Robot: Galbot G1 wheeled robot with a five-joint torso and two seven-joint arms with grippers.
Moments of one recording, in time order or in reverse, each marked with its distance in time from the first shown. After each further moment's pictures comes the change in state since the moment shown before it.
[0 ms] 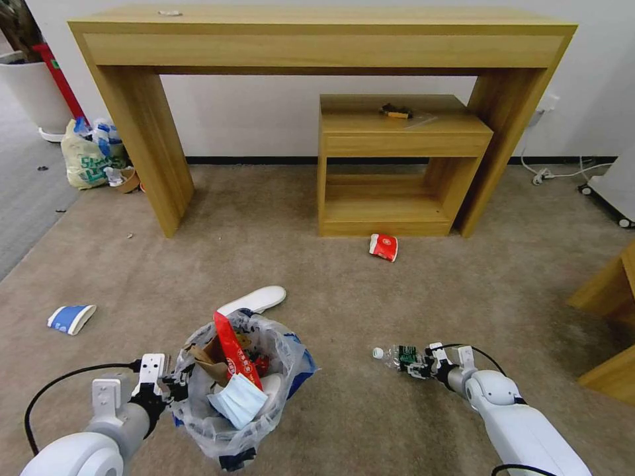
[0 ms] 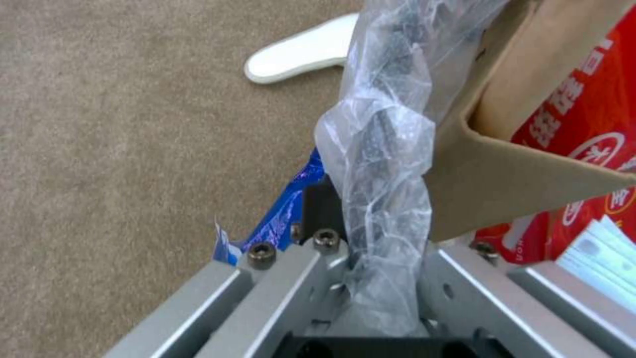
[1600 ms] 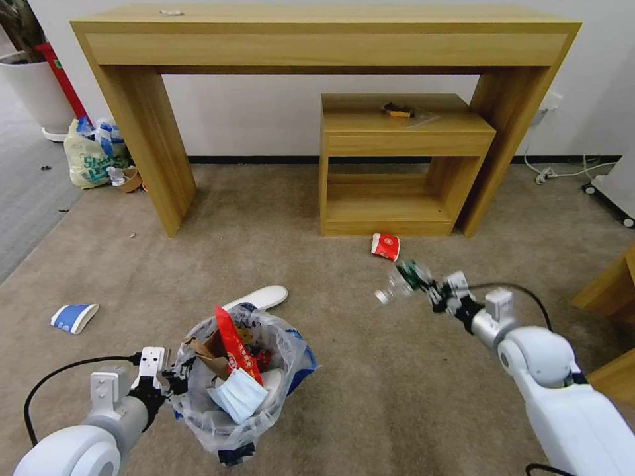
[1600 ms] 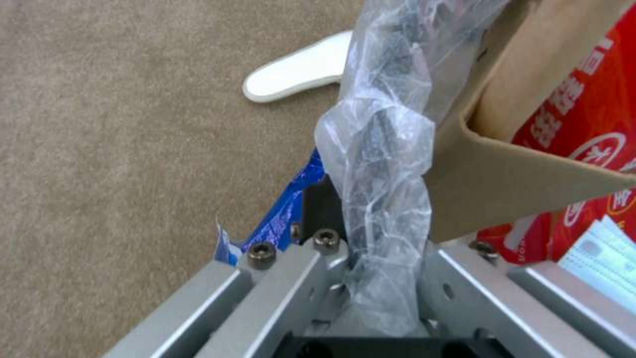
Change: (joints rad) left arm -0.050 0.048 0.020 0.012 -0.041 0.000 -0.015; right arm -0.148 -0.132 0.124 0.923 0.089 -0.019 0.021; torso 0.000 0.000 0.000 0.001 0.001
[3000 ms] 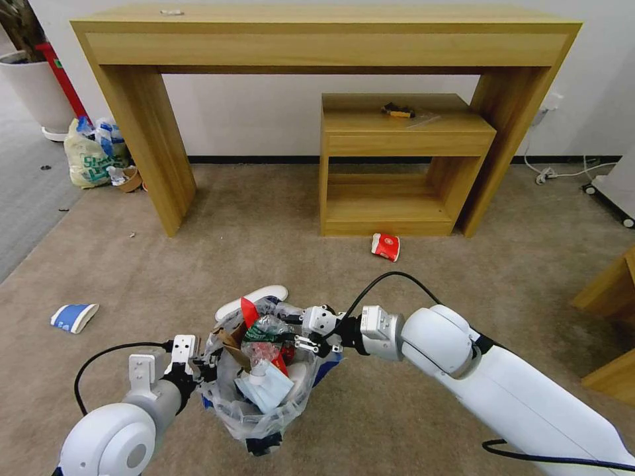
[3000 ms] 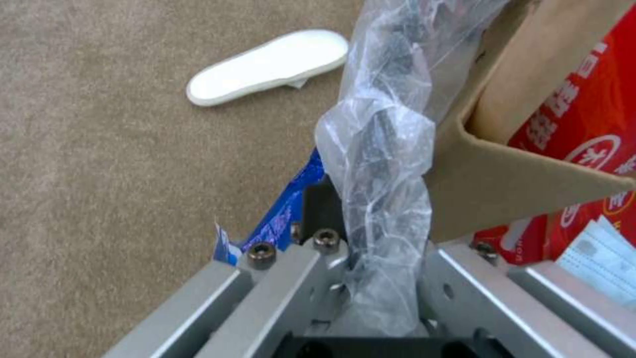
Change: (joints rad) left arm -0.092 0.076 0.174 -0.006 -0.164 0.000 -0.199; right arm 0.350 -0.118 -0.650 0.110 -0.194 -0.016 -0.202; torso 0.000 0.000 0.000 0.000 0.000
